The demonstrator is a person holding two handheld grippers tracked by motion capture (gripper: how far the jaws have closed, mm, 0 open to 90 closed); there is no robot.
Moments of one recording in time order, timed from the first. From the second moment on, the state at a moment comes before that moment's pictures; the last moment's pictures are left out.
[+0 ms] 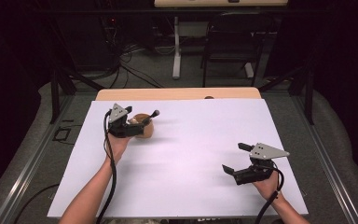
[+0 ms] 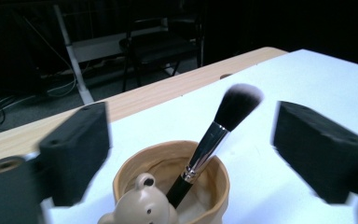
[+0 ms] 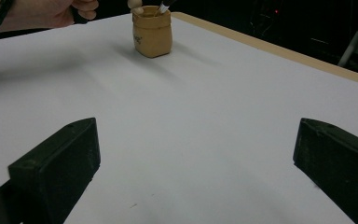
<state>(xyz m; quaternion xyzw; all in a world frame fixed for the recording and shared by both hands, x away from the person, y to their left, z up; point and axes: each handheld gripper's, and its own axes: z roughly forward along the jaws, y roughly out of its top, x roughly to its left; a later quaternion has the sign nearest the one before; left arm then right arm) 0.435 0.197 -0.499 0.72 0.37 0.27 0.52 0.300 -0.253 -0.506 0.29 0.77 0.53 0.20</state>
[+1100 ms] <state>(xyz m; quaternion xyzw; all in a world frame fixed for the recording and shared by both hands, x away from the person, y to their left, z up) 0.390 0.215 -0.468 0.81 0.32 0.22 0.45 0.298 -0.254 -0.505 0.29 0.77 0.53 0.20</state>
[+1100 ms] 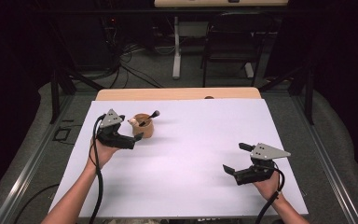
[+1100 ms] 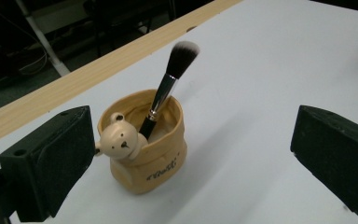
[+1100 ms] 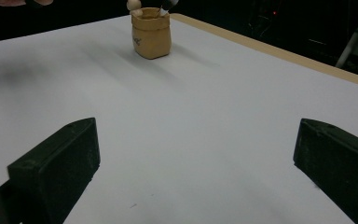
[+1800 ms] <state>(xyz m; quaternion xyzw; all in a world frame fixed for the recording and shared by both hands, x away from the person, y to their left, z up) 0.323 0.241 -0.473 0.76 0.32 0.24 0.51 0.291 -0.256 -0.501 0.29 0.76 0.54 0.23</state>
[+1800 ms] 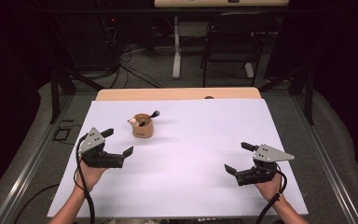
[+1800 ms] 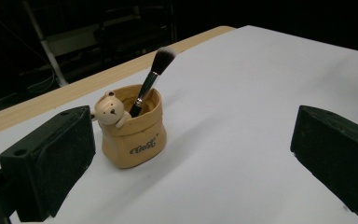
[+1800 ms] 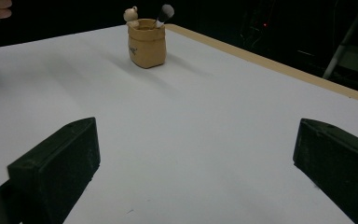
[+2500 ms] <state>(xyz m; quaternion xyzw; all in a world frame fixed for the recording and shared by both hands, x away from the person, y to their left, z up) 0.278 0.257 -0.494 0.74 0.33 0.26 0.53 0.285 -0.257 -0.498 0.29 0.75 0.54 0.23</state>
